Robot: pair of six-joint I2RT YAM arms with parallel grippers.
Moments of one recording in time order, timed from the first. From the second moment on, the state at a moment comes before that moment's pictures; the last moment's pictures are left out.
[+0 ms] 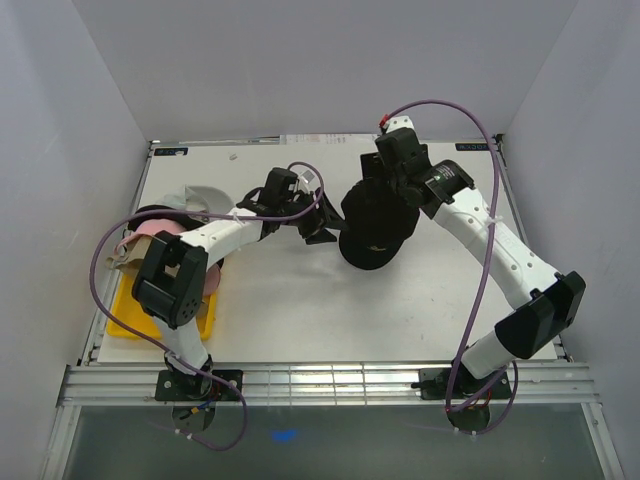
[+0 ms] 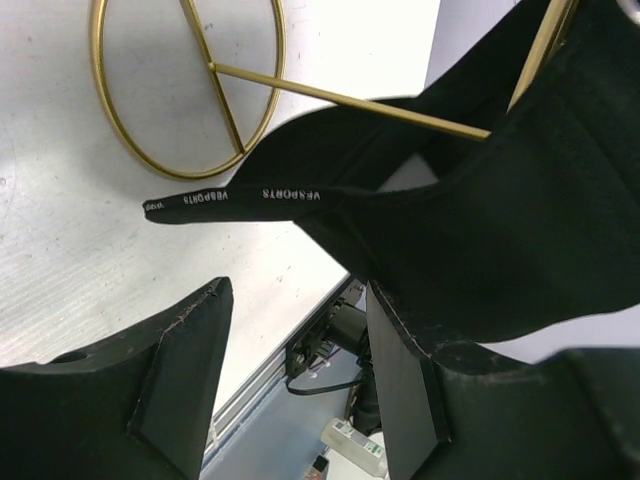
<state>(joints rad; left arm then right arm) -0.52 1.77 1.21 -0.12 0.61 -0.97 0.63 1.54 1.66 -0.87 0.41 0.24</state>
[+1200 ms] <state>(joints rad) -0.51 1.36 1.24 -0.51 0.31 -0.79 0.58 1.50 1.80 -0.89 0.23 0.21</state>
